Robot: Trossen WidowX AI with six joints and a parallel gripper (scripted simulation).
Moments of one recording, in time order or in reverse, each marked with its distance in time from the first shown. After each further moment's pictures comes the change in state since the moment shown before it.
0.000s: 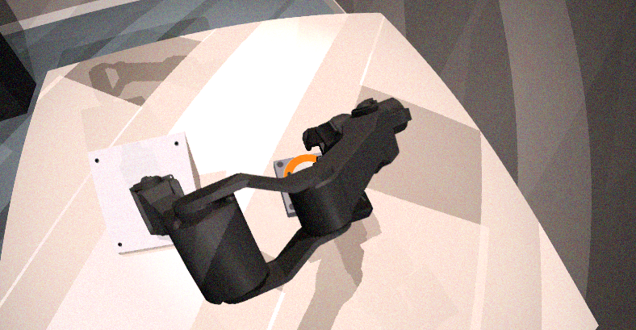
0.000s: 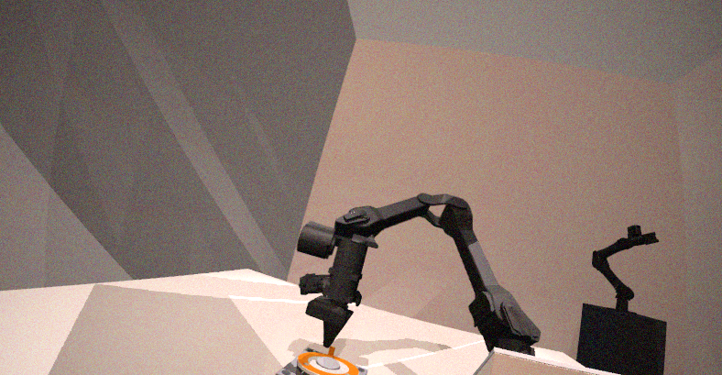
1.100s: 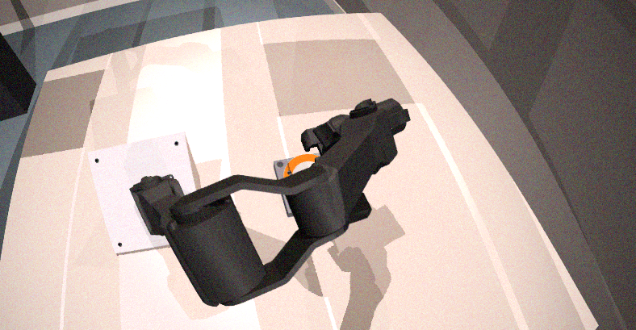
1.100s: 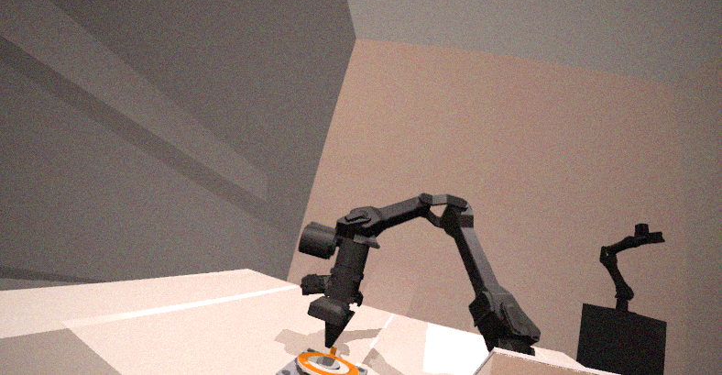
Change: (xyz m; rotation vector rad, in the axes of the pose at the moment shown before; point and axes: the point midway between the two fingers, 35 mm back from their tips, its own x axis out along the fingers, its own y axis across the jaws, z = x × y) arm 0.000 -0.001 -0.003 0.000 0.001 -0.001
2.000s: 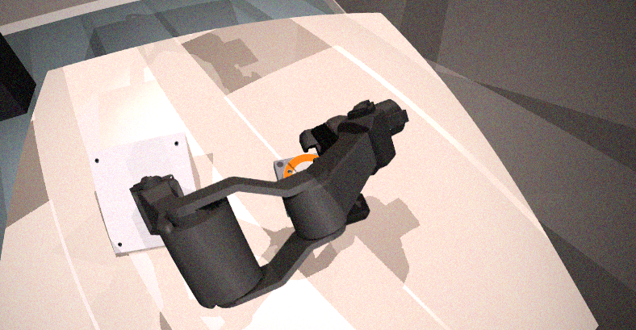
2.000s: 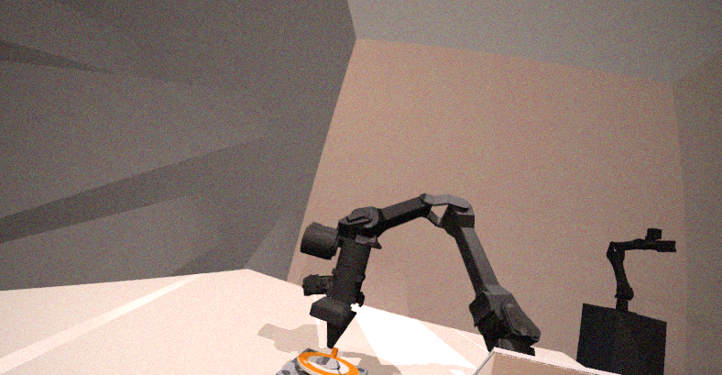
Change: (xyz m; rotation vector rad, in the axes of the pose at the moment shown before) arm 0.000 -0.001 -0.003 0.000 0.000 0.000
